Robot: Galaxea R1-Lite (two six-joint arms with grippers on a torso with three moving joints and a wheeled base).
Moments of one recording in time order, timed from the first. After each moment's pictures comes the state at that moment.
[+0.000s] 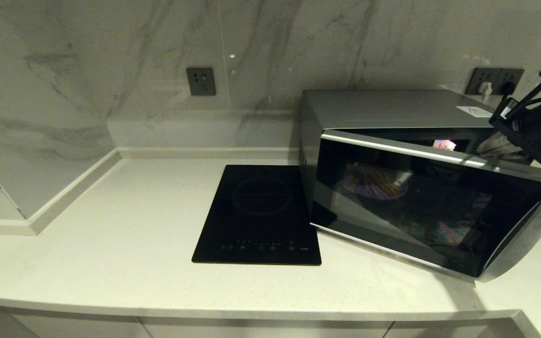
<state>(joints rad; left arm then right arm) 0.00 0.00 0.00 -0.01 0.01 -0.05 -0.05 1.82 -1.98 0.93 0.06 0.73</state>
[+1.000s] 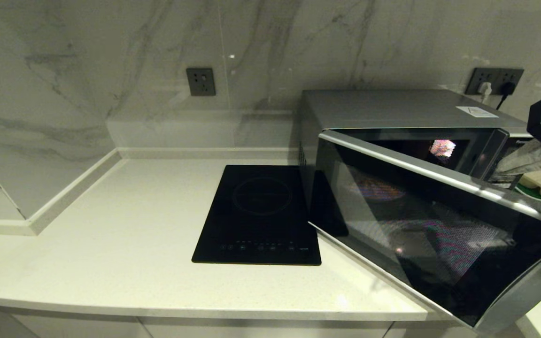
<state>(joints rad) 0.00 0.00 0.00 -0.01 0.01 -0.05 0.06 1.66 -1.95 1.19 0.12 0.70</state>
